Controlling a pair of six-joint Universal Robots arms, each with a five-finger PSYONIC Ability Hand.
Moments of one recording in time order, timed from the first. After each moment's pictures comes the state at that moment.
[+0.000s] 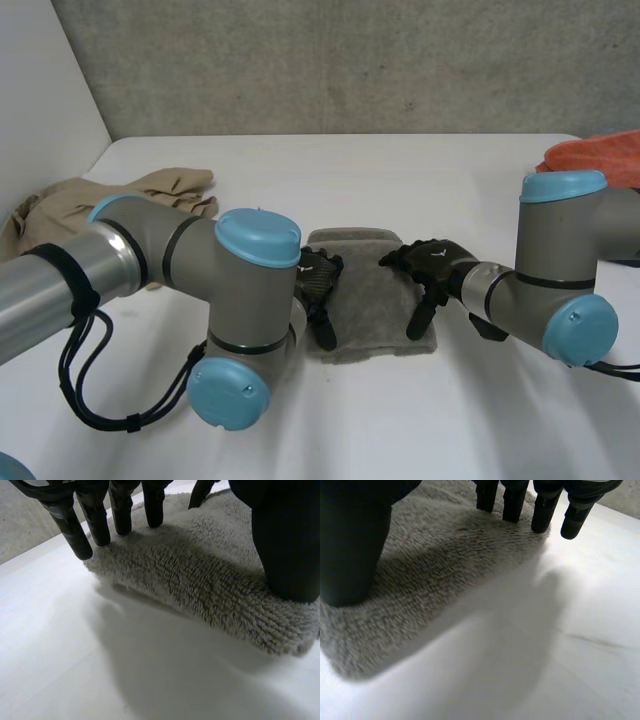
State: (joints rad) left arm 3.94 -2.39 -1.07 2.99 -1.76 3.26; right arm 1.94 -0.82 1.20 0.20 1.29 2.82; left_hand 0.20 0.23 0.23 0.23 0.05; right_hand 0.22 0.21 0.21 0.21 0.04
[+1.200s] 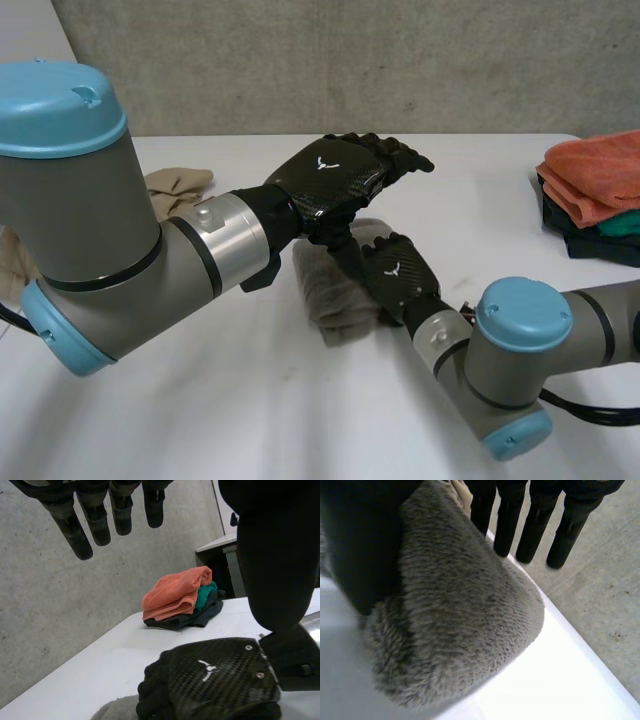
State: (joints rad) left arm 4.09 -1.94 -1.23 3.07 -1.09 3.24; right arm 2.12 -0.91 1.65 -0.60 1.39 2.62; left_hand 0.20 0.23 0.23 0.23 0.05; right_hand 0.60 0.59 0.60 0.59 0.38
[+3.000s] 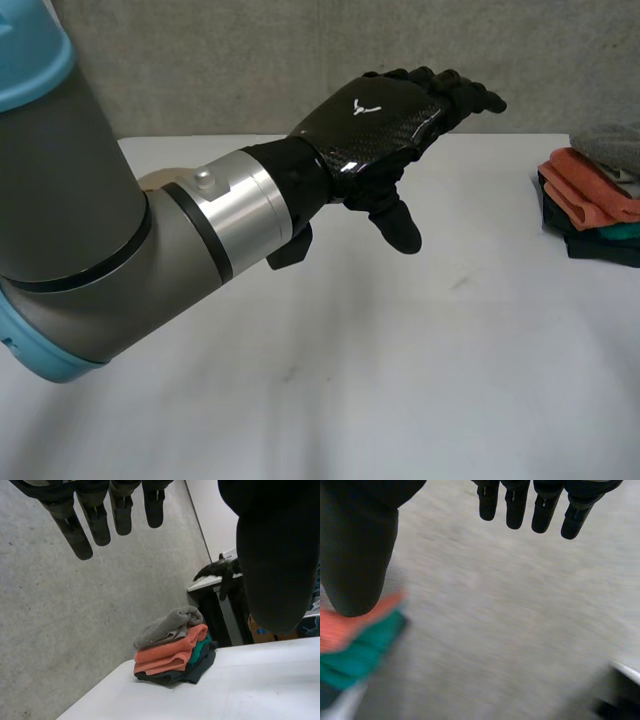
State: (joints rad) left arm 4.01 -1.86 -1.15 3.08 -1.09 3.15; right arm 0.96 -1.01 1.13 -0.17 1.18 2.93; left_hand 0.20 0.23 0.23 0.23 0.05; right_hand 0.23 0.22 0.21 0.21 0.04
